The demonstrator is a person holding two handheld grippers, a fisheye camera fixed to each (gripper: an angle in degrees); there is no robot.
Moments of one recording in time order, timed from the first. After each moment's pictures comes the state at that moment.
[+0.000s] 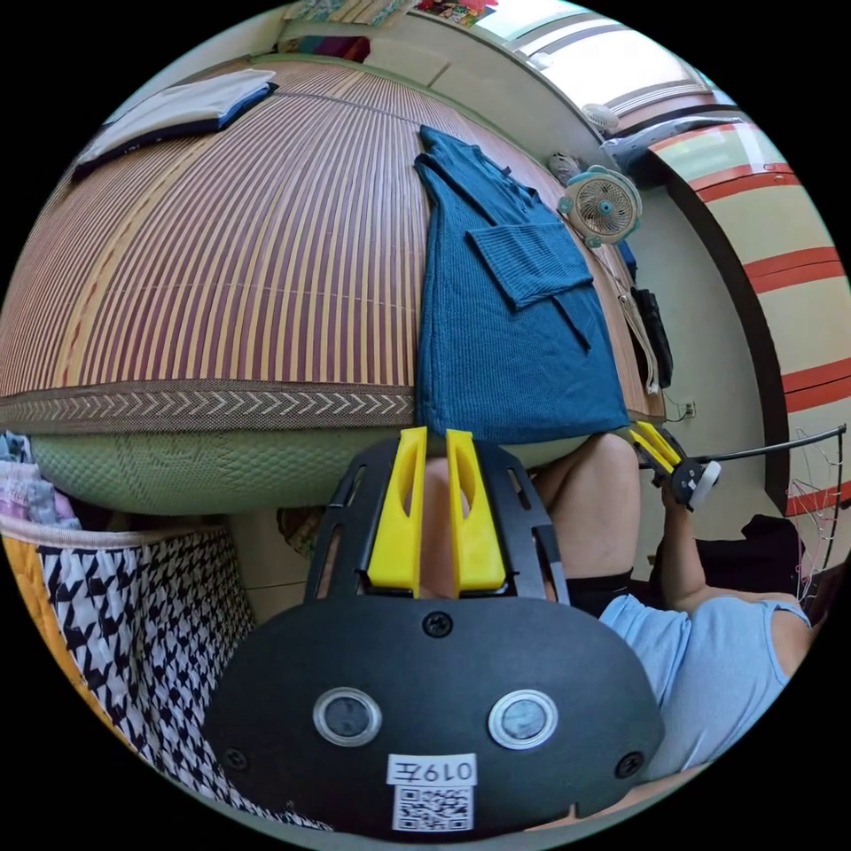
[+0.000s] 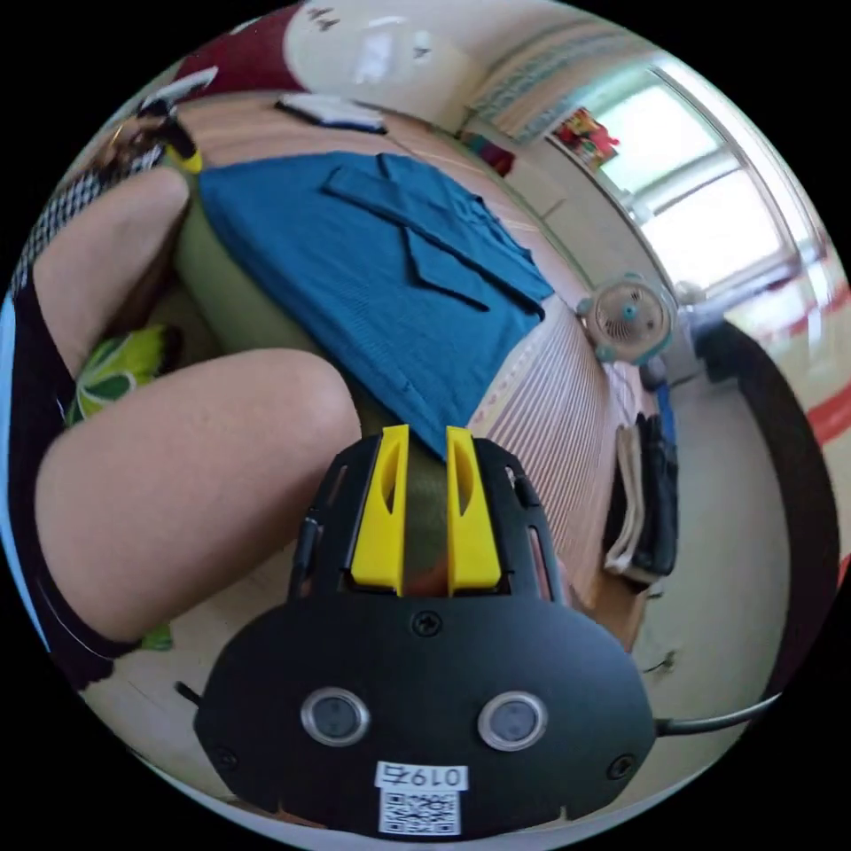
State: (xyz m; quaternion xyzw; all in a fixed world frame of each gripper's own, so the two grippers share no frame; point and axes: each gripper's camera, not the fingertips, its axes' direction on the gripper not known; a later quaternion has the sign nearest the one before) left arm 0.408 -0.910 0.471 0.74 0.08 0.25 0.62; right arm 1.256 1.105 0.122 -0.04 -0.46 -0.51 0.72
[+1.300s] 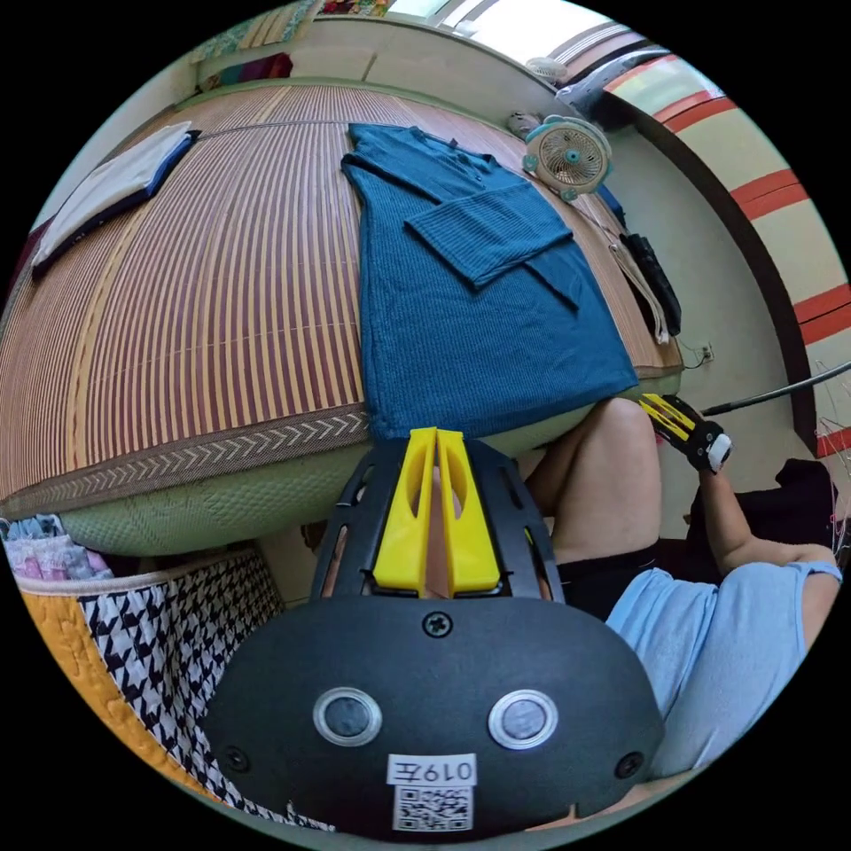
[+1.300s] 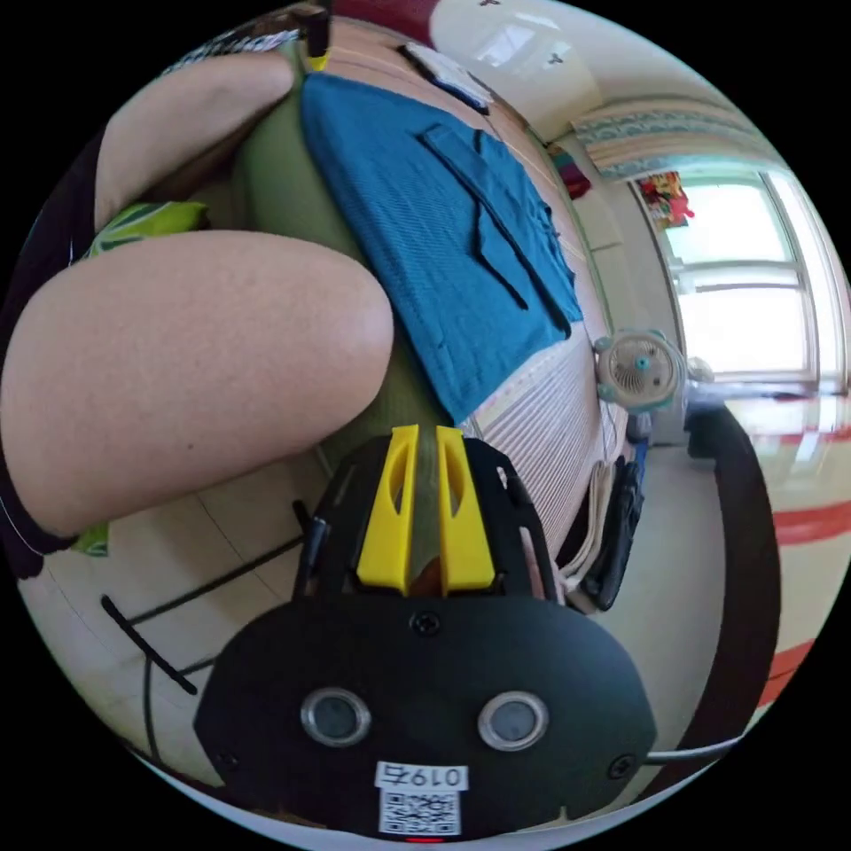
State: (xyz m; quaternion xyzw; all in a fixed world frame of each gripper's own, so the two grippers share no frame) left arm 0.497 -0.886 0.470 0.74 -0.02 0.26 0.61; right arm 1.218 1.182 0.098 0.03 -0.41 -0.62 0.66
